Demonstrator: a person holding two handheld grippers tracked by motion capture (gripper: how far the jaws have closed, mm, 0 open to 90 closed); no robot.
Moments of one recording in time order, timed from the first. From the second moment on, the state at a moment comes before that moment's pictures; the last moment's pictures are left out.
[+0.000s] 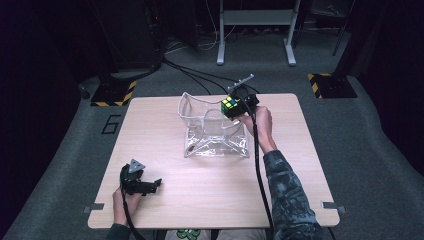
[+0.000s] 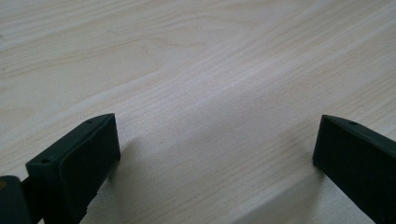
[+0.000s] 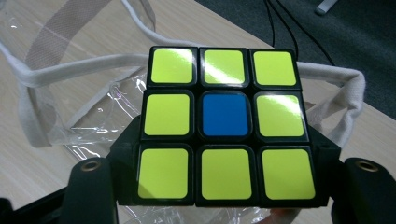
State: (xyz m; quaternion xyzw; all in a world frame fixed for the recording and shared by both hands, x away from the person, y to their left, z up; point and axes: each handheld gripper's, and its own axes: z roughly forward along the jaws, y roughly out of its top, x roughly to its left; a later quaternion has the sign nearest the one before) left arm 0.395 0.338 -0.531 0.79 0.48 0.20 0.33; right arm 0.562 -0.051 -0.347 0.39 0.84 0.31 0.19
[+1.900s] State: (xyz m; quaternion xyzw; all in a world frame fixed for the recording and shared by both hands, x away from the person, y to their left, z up) left arm 0.396 0.338 -0.532 0.79 0.48 0.19 0.34; right arm 0.558 -0.049 -0.346 0.39 0.85 0.31 0.17
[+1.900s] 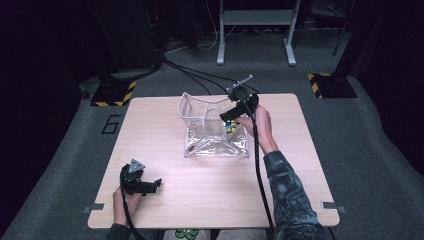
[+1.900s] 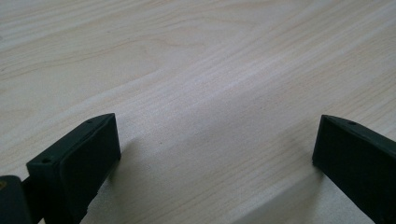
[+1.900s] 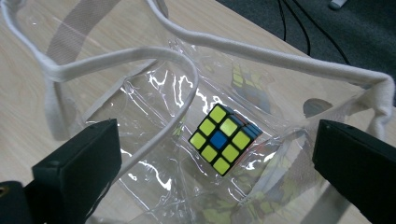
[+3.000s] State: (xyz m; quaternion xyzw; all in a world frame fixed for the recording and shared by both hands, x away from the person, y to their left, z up) left arm 0.396 0.339 -0.531 0.79 0.47 0.20 0.33; right arm 0.478 -0.097 -0.353 0.39 0.84 0.33 0.21
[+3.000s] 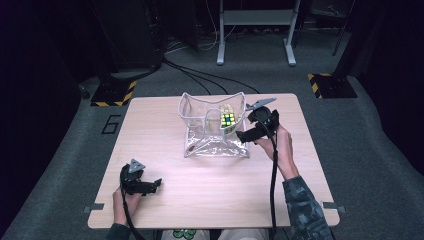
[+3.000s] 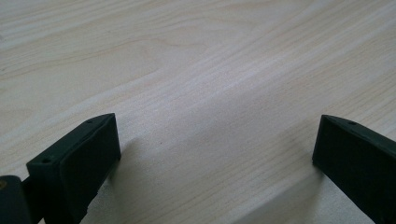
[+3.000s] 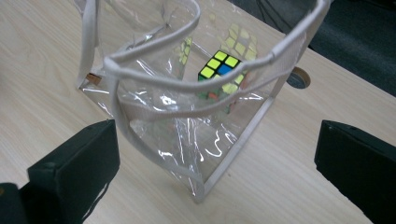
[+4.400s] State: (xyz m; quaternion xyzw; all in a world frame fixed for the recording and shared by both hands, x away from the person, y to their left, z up) left arm 0.396 0.339 -0.531 0.79 0.47 0.20 0.33; right arm 0.397 -0.191 -0.461 0.48 0.79 0.31 0.21
